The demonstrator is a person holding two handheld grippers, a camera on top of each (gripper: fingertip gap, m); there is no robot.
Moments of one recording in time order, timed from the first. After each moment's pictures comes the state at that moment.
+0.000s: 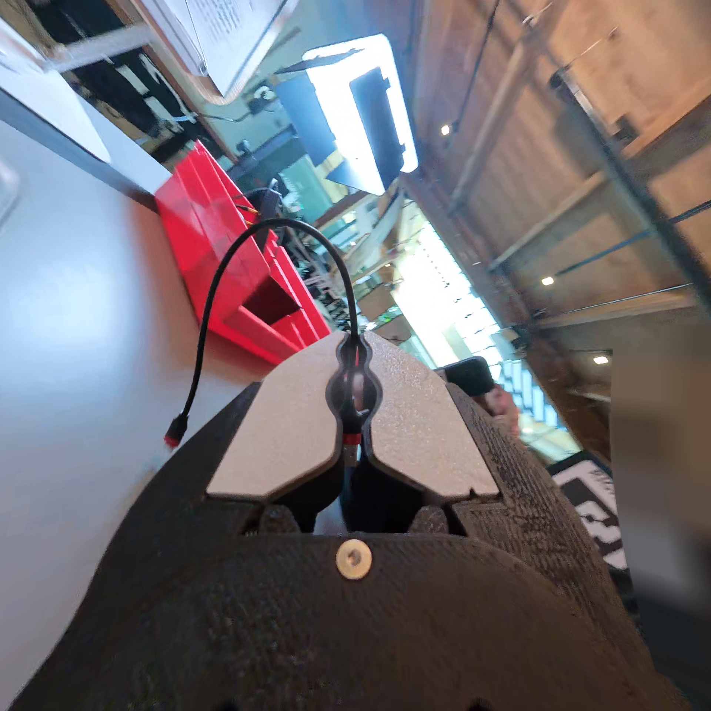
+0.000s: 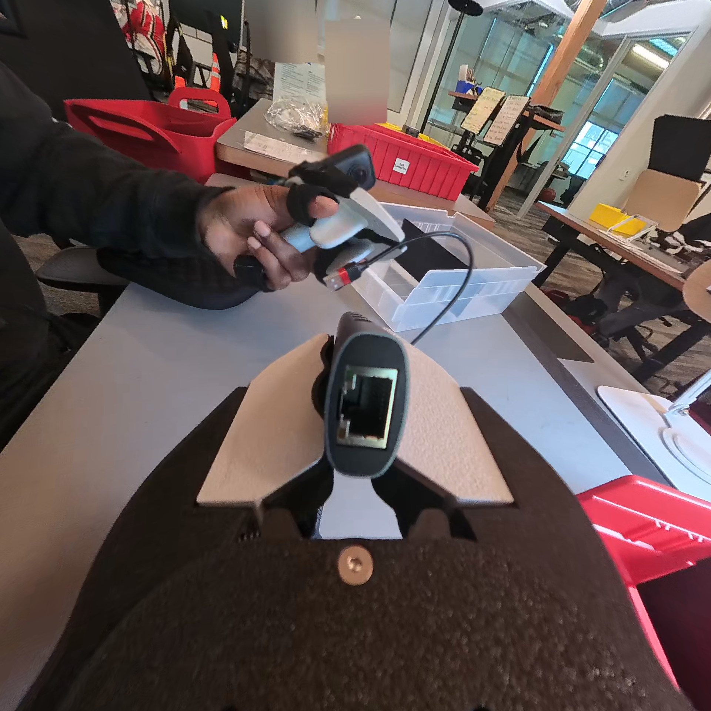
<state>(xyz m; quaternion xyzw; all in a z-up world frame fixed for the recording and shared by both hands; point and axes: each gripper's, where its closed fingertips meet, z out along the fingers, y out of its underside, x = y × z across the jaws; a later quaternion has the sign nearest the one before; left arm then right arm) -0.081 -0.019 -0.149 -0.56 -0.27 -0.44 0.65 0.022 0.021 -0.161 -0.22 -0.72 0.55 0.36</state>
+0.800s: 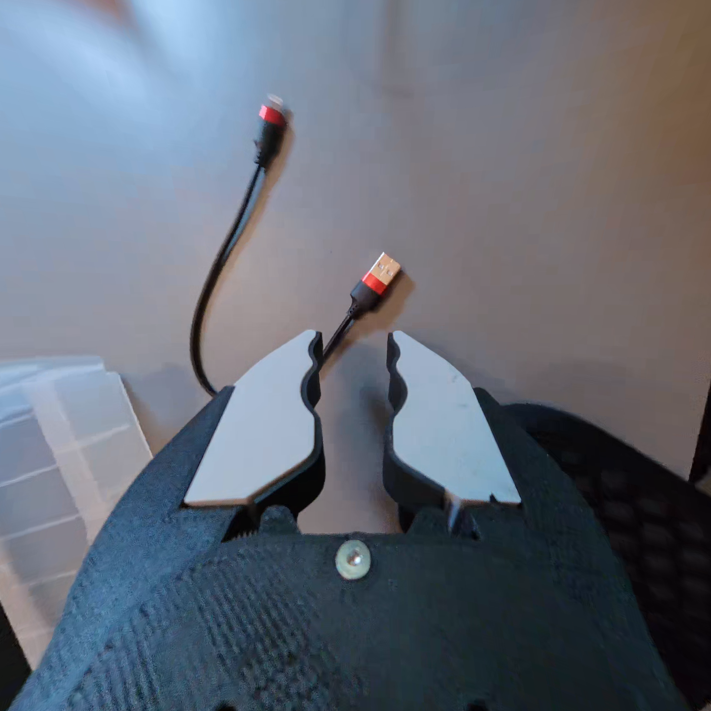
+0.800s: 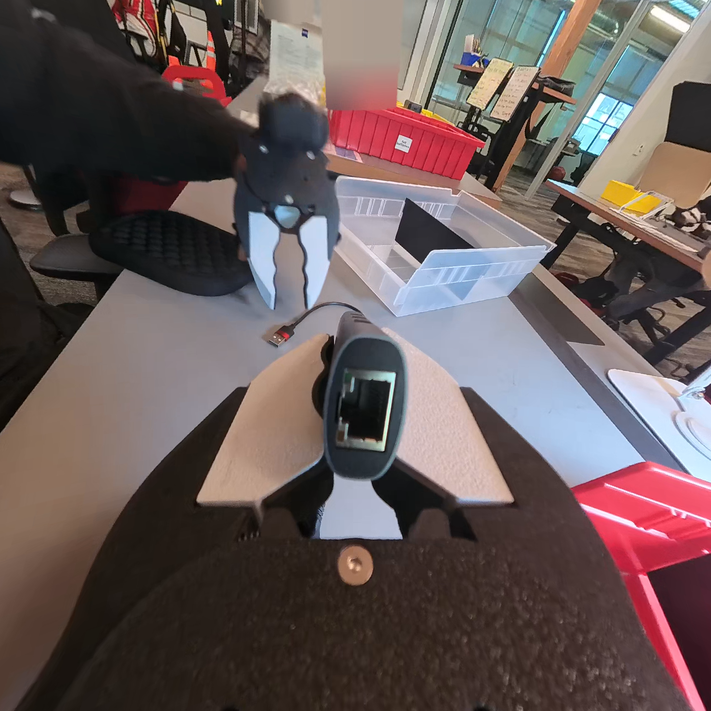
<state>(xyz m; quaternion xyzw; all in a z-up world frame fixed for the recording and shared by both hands) -0.065 -0.105 -0.288 -0.92 0.31 -0.03 0.23 0.016 0.024 -0.174 -0.24 -0.73 0.54 0.34</state>
